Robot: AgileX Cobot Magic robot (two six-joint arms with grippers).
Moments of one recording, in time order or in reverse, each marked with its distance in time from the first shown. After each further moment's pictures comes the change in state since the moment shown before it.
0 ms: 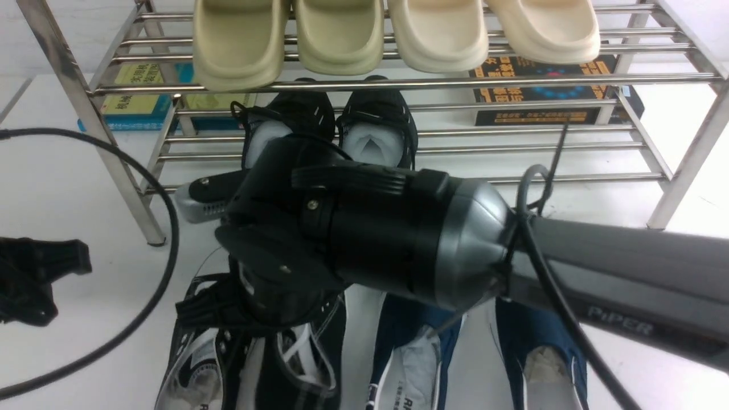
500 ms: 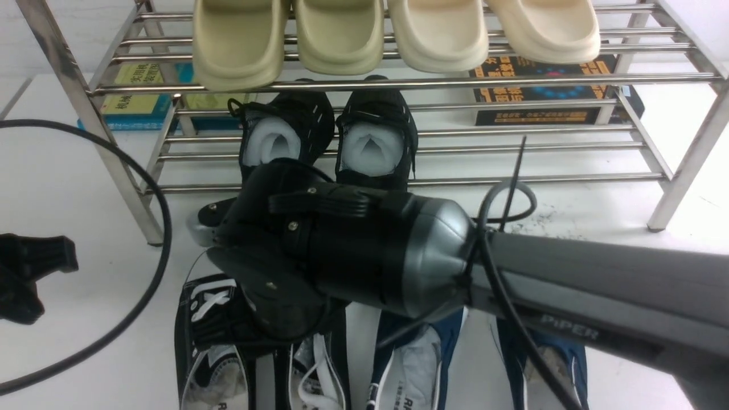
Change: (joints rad) right arm -0.001 0.056 -0.021 -0.007 0.057 -0.005; left arm 0.000 -0.007 -0.014 0.018 0.036 0.000
